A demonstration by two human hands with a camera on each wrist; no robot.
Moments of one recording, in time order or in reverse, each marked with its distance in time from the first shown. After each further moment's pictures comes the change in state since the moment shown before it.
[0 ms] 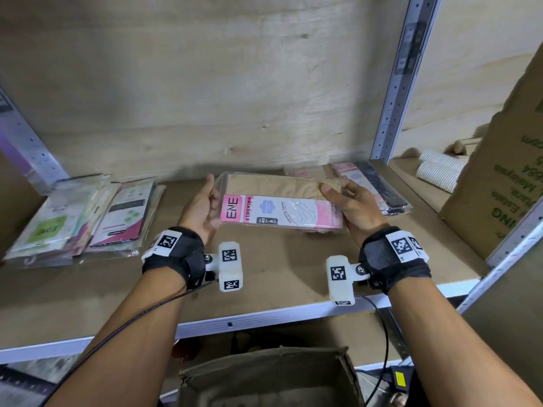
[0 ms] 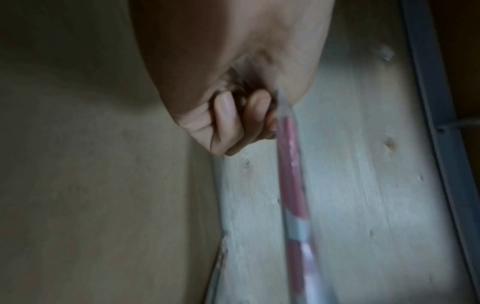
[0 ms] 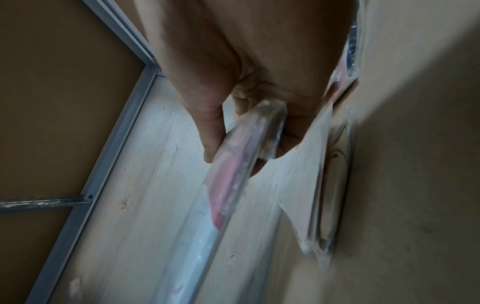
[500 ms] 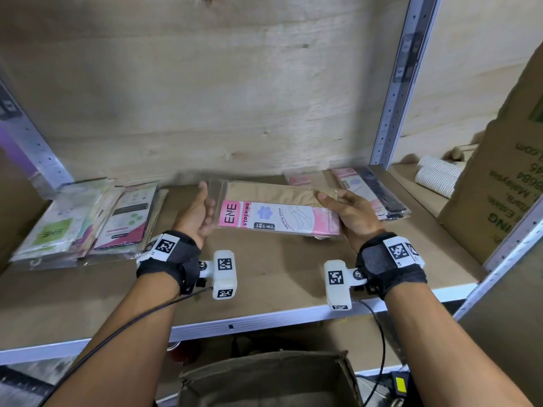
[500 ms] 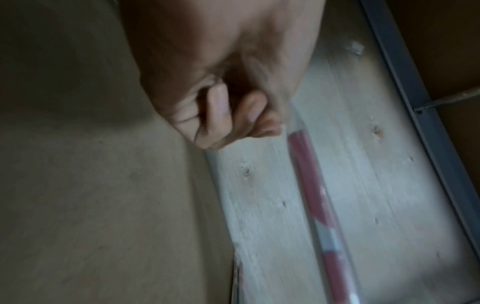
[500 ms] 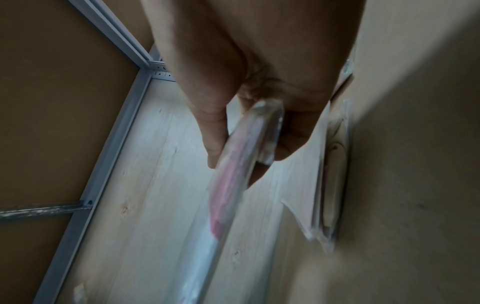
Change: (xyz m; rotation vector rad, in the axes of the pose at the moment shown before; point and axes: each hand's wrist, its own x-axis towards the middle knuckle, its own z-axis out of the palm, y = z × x) left_hand 0.005 -0.002 -0.019 0.134 0.084 -0.008; right_hand -0.003 0.002 0.003 0.019 0.012 0.117
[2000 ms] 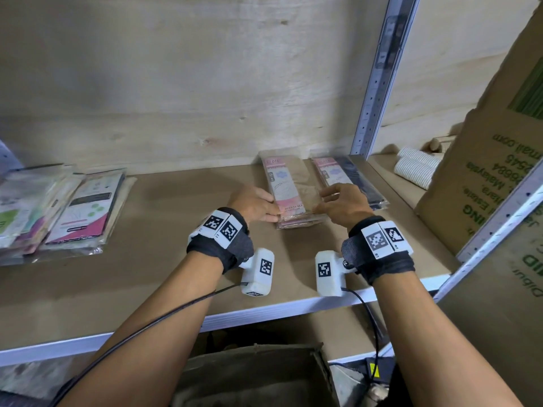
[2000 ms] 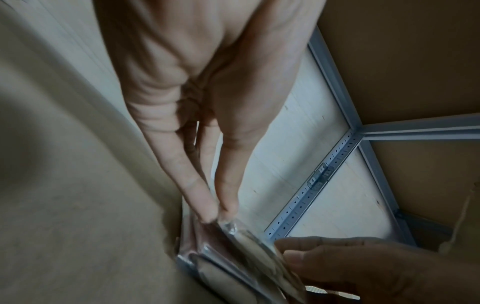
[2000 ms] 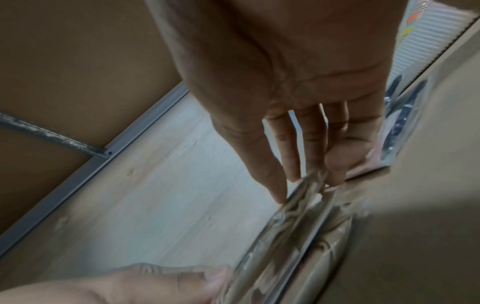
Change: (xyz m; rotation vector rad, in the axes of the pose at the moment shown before) left_hand -0.033 -0.016 0.131 0.440 -0.380 0.016; right_hand 0.009 -0.018 -0.026 -0.803 0.167 0.019
